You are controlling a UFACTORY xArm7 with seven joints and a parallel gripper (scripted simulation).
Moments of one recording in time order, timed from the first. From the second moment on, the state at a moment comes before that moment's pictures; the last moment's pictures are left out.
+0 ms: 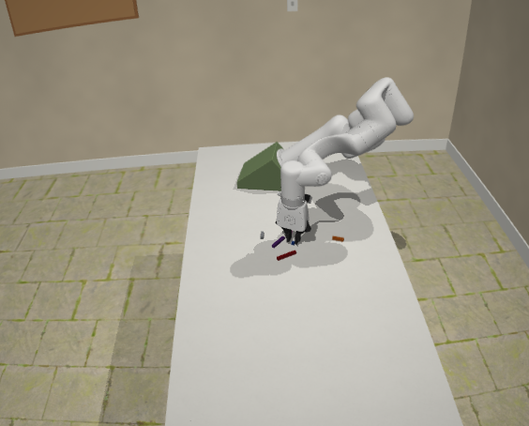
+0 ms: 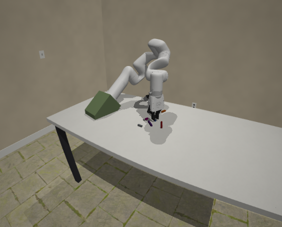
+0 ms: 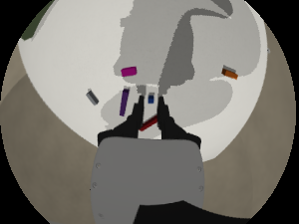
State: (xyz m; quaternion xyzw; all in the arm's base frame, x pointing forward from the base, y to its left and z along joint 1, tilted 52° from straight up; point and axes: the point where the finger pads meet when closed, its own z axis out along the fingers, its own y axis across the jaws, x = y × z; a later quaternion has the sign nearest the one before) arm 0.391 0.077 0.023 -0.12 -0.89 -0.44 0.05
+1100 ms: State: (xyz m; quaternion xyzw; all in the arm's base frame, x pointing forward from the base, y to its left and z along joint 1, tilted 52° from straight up) arm 0.391 0.088 0.015 -0.12 -0.89 -0.44 0.05
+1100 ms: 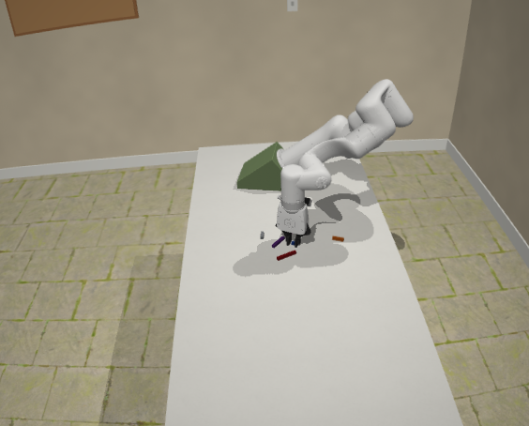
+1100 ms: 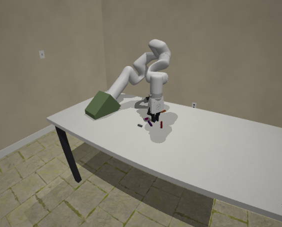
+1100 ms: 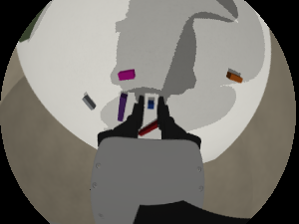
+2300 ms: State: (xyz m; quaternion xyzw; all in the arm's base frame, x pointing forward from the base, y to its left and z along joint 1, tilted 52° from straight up) arm 0.391 0.088 0.015 -0.12 -0.89 -0.44 0.05
